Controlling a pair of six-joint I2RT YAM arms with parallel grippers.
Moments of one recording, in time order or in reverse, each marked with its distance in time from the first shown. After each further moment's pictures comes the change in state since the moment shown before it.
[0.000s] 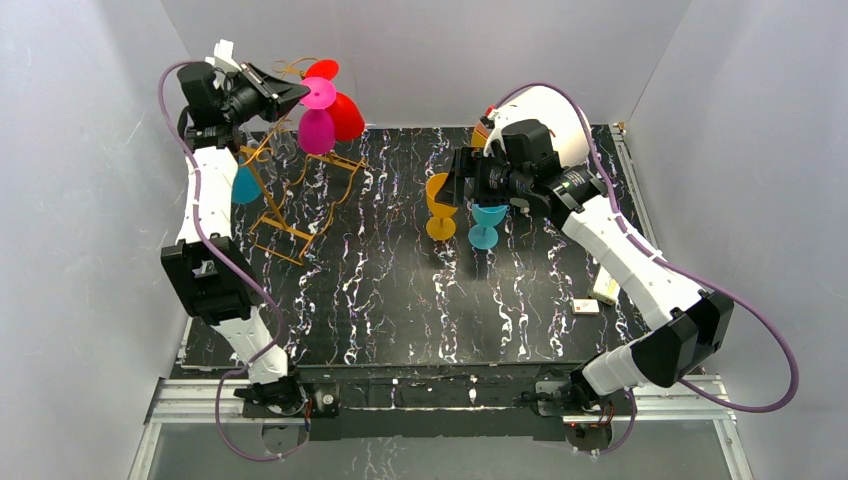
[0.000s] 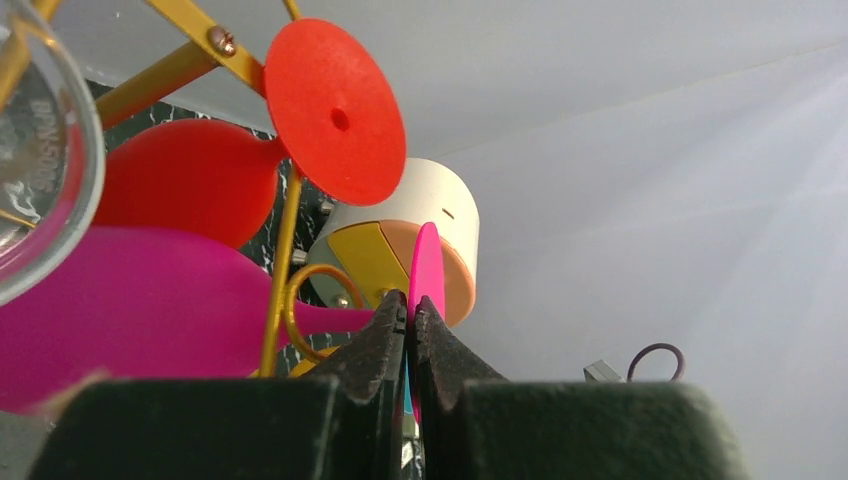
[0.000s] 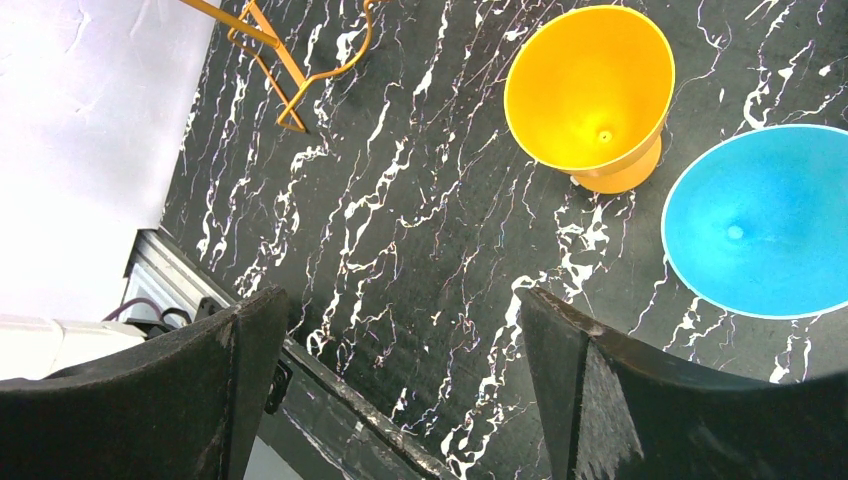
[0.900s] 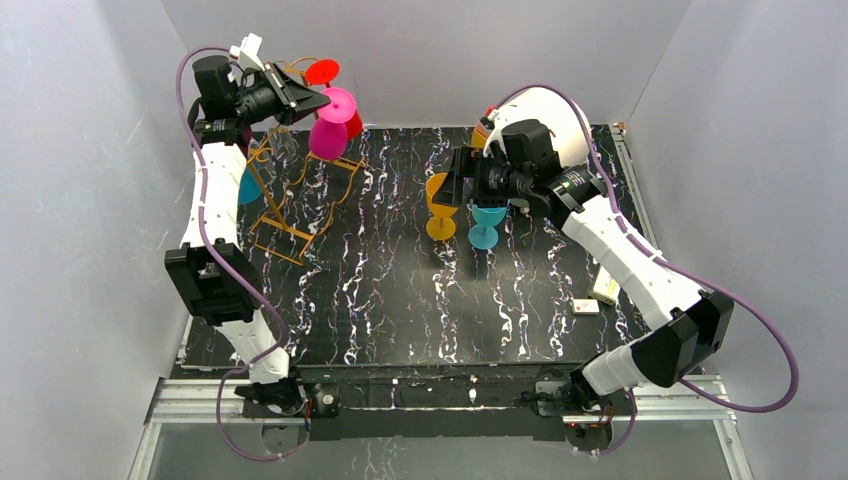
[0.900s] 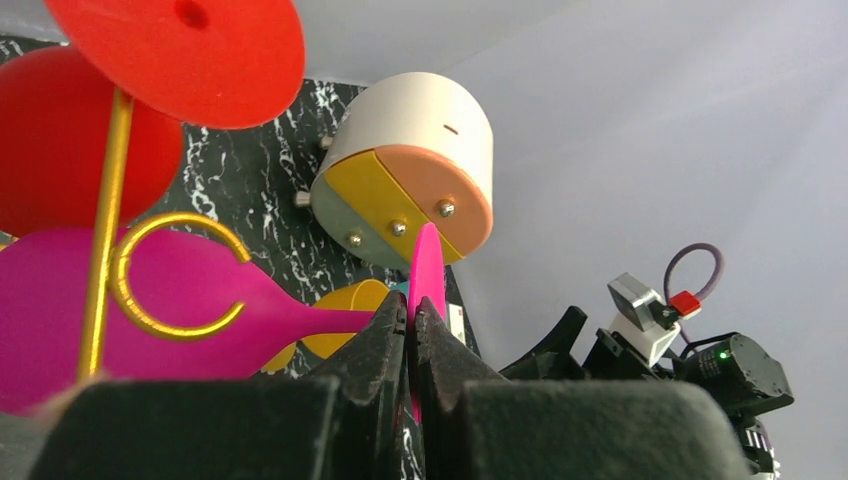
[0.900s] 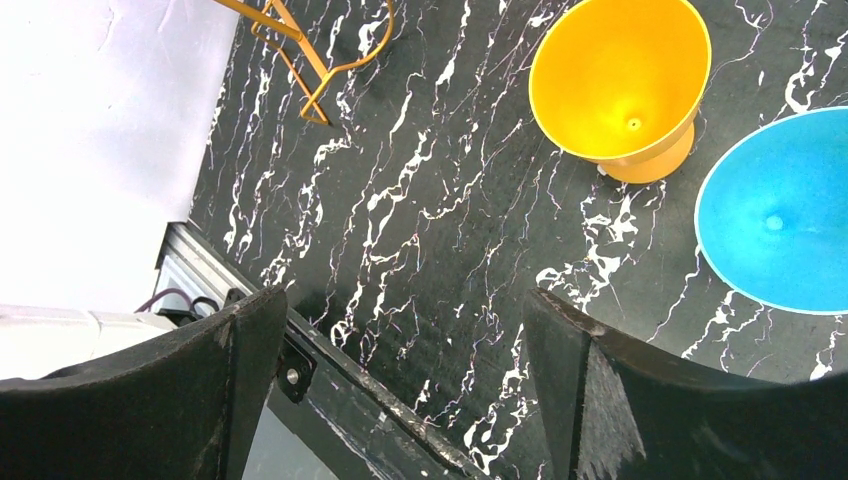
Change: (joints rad) left arm -0.066 -0.015 0.086 -0.190 0.084 0.229; right arm 0.000 0.000 0.000 -0.001 -0.037 0.042
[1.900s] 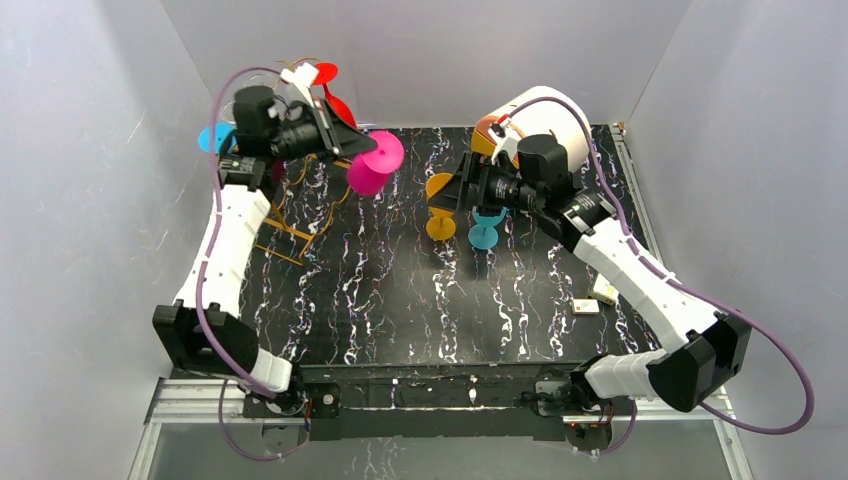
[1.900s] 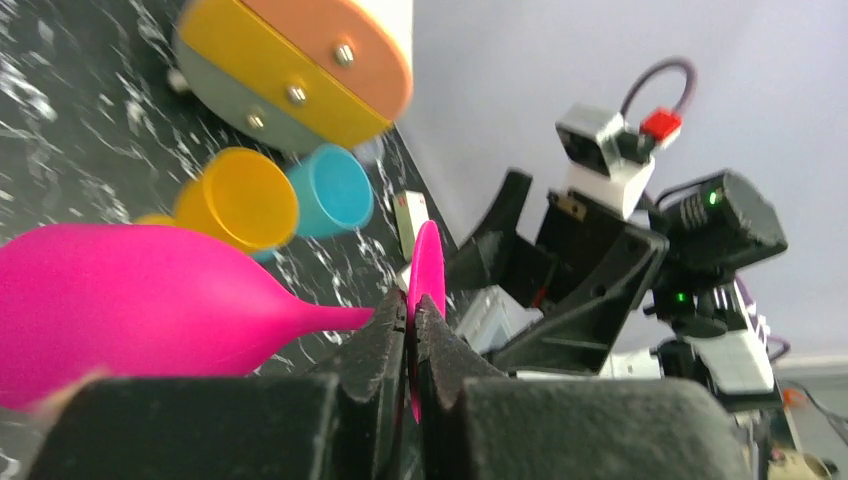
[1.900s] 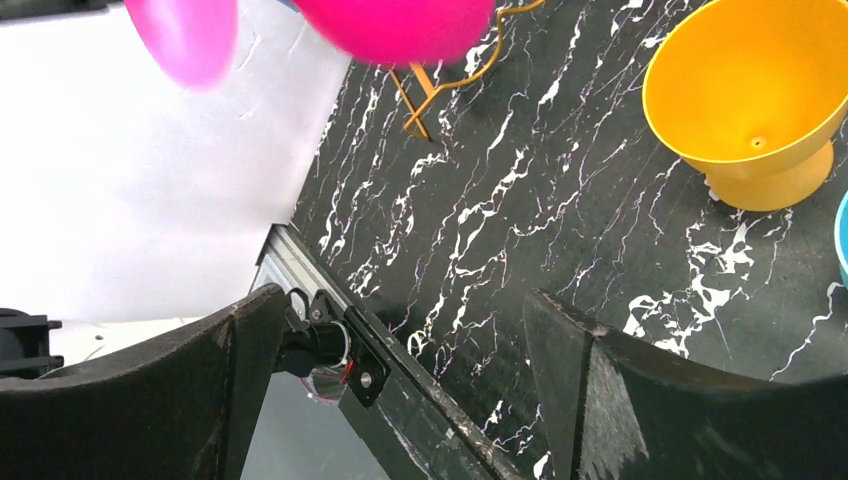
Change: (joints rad) left arm -0.189 -0.310 -0.267 -0.063 -0.039 0.105; right arm 0.000 -0.116 -0.167 0.222 -0.116 0.135
